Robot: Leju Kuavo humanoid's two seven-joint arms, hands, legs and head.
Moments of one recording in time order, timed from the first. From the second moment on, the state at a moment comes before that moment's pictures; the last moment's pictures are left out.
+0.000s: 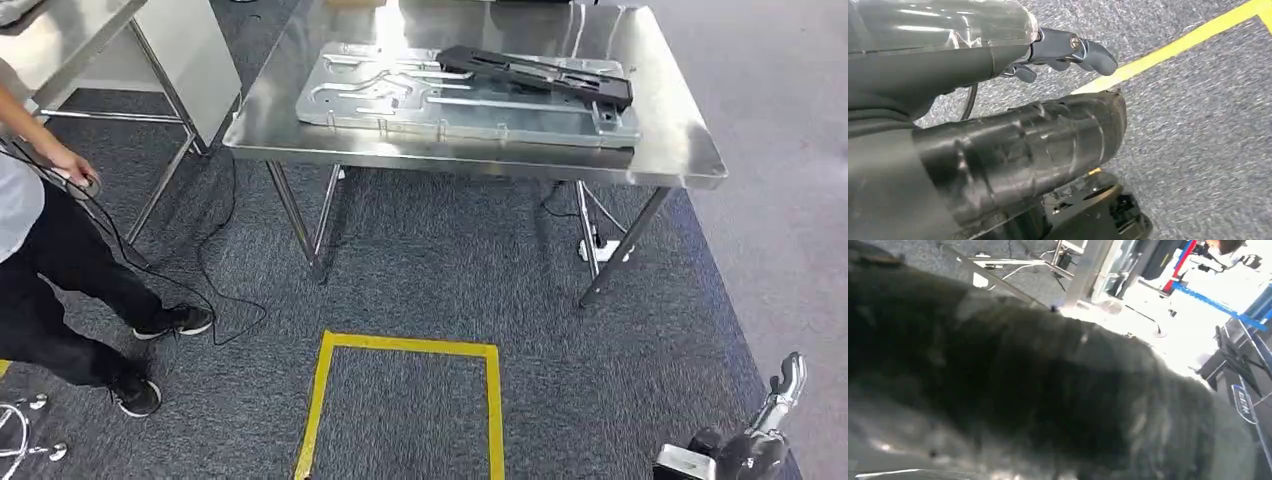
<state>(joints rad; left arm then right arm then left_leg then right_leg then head) -0.07 -0.22 0.98 -0.21 -1.30 0.34 -0.41 0.31 0.13 -0.10 -1.90 0.27 -0.62 -0.63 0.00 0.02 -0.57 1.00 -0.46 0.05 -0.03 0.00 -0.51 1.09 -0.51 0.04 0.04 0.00</state>
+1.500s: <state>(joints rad) -0.07 -0.22 0.98 -0.21 -1.31 0.34 -0.43 0.33 0.17 -0.14 -1.92 0.27 -0.57 -0.68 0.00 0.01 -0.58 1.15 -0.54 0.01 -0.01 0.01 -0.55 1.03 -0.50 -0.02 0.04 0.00</state>
